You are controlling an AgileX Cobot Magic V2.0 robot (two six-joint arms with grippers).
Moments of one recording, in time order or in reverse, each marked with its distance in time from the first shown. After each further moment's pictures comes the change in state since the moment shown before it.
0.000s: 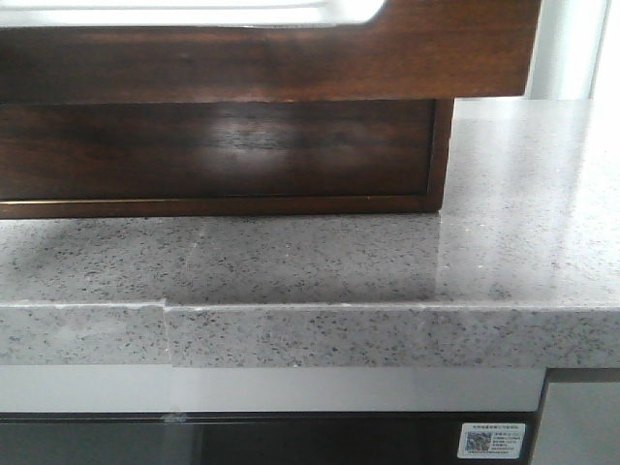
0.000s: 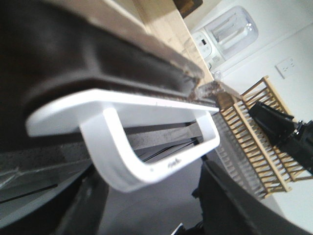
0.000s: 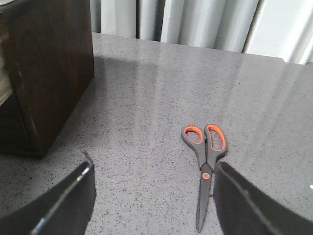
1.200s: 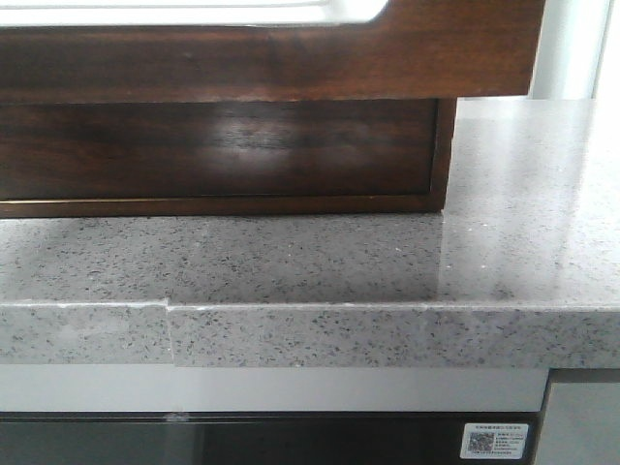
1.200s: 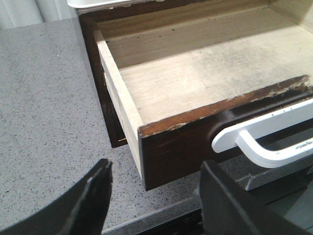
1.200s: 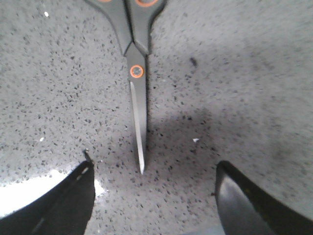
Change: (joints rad) left arm -0.161 -0.281 -0.401 1.261 -0.198 -0.554; right arm -0.232 0.862 -0.382 -0.058 0.366 0.149
